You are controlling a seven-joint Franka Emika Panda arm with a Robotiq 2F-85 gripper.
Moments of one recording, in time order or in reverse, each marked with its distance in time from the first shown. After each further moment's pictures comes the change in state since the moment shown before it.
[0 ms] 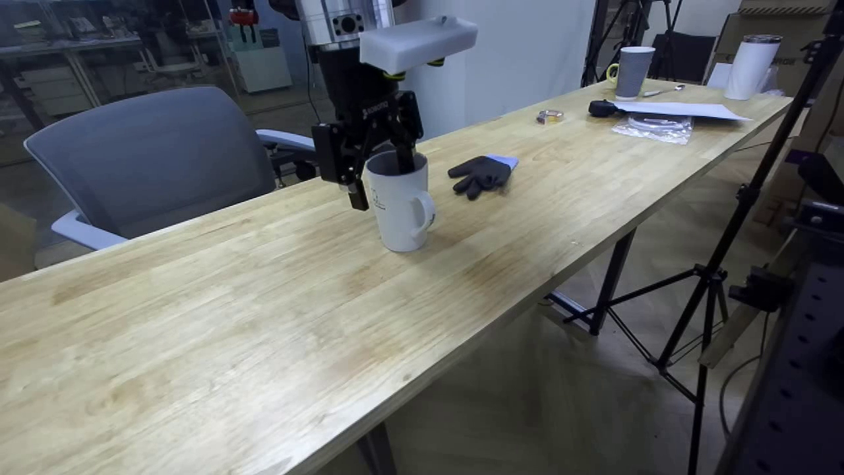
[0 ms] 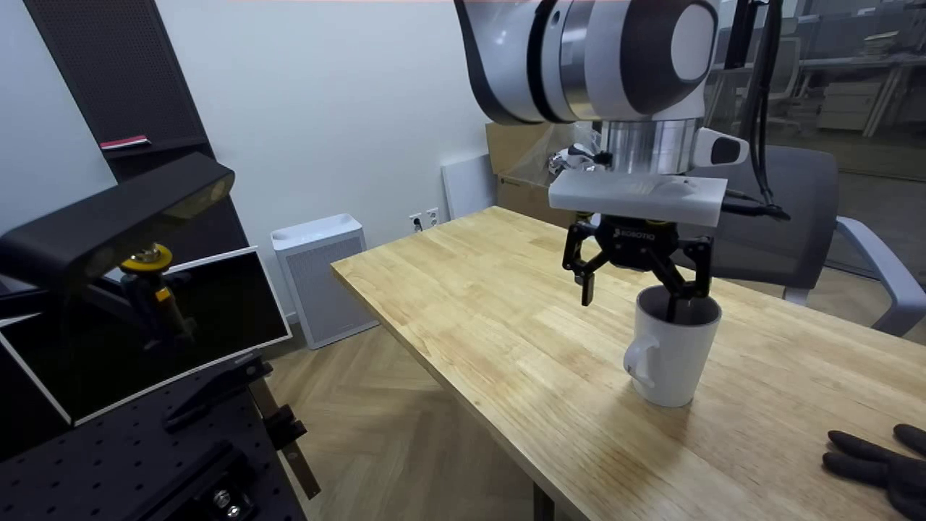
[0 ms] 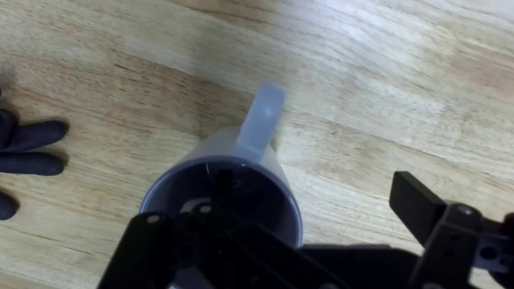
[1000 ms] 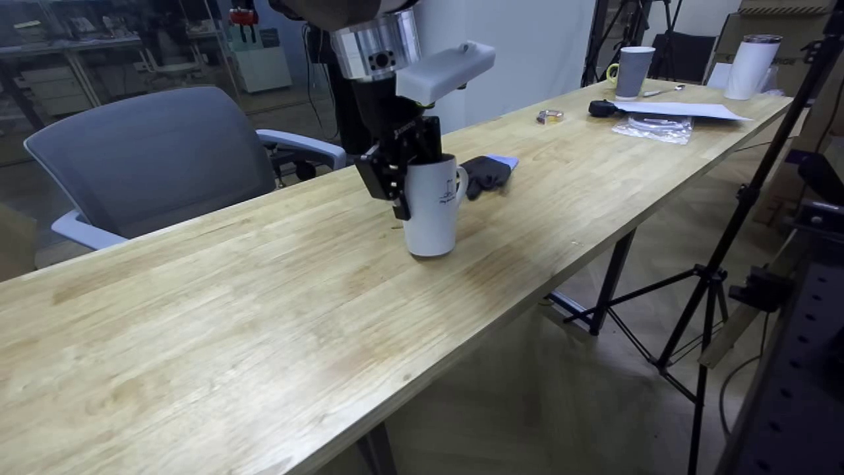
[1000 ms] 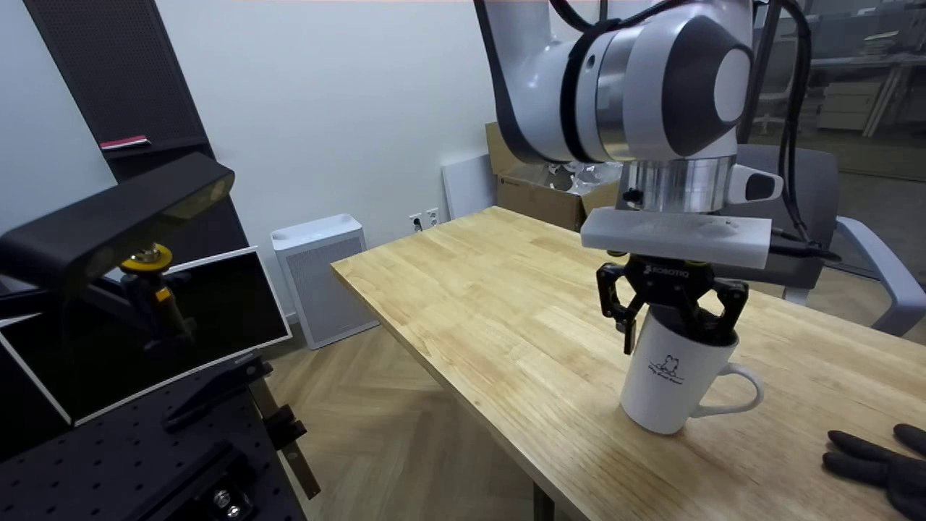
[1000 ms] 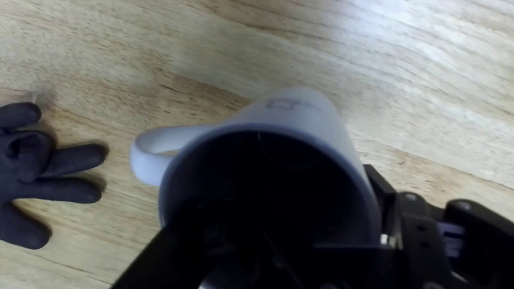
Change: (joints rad) arm 0.003 0.088 -0.065 0.044 -0.062 0.019 0.003
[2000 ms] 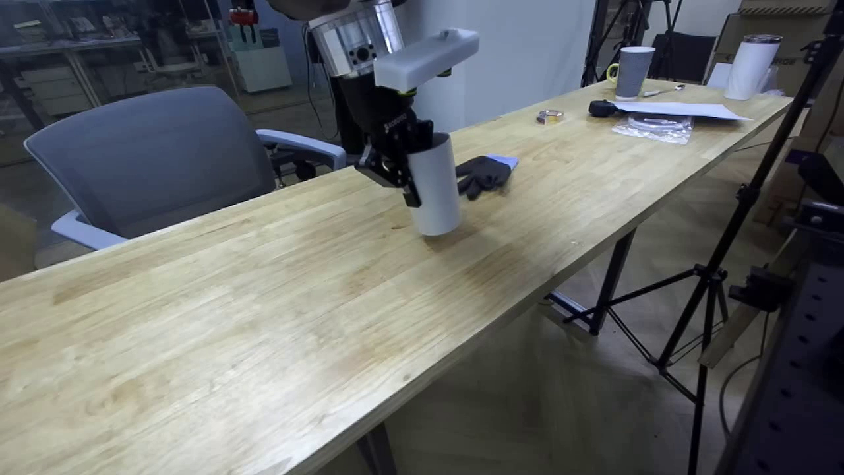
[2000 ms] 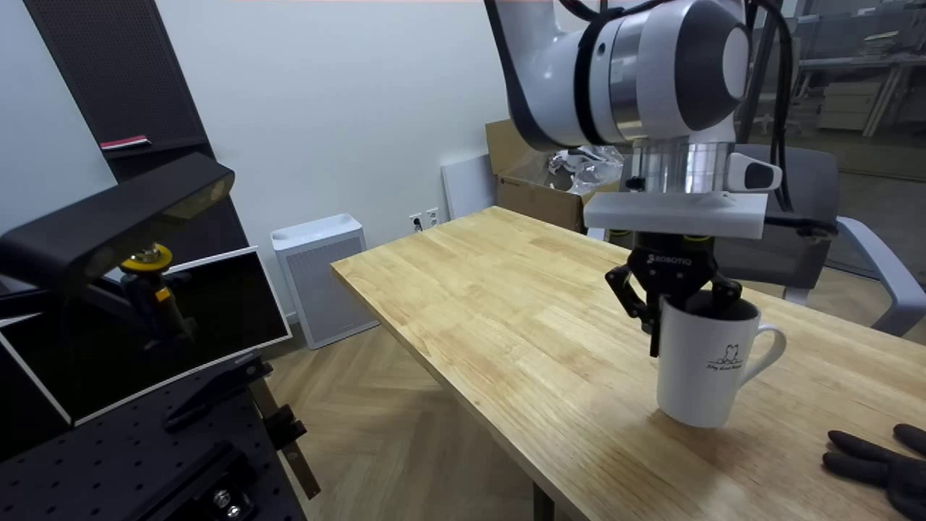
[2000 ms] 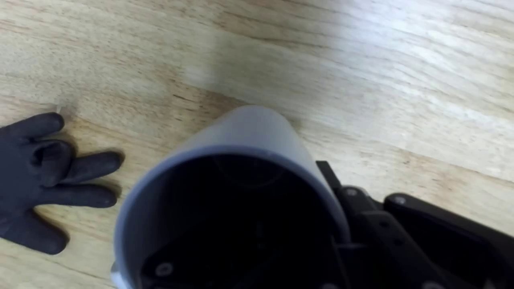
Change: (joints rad) arm 0.035 0.025 -0.017 0.100 -0.033 -0.162 0.075
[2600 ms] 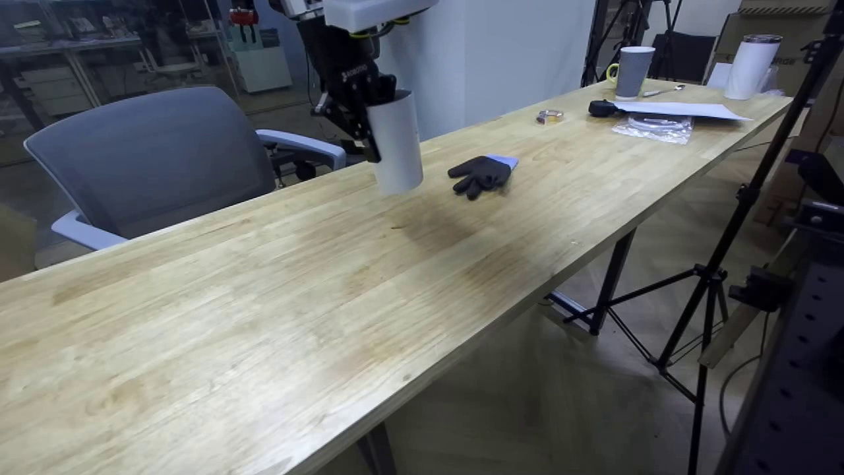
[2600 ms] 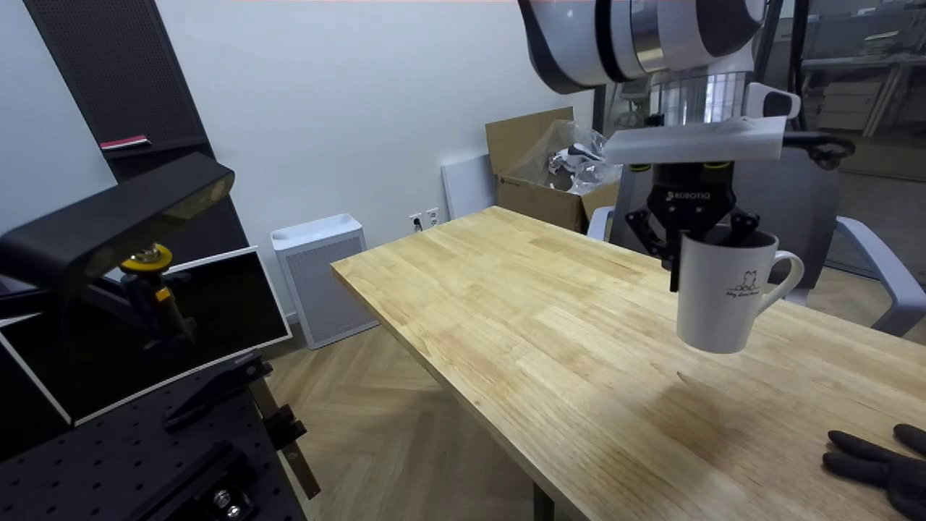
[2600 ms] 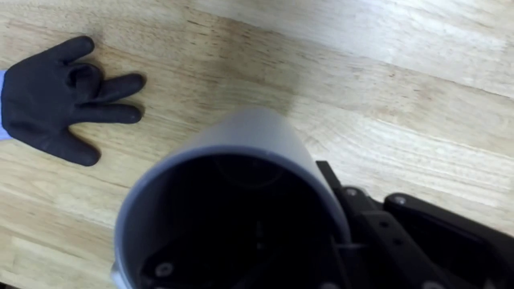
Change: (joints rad) arm -0.005 -0.023 0.026 0.135 0.020 -0.081 0.003
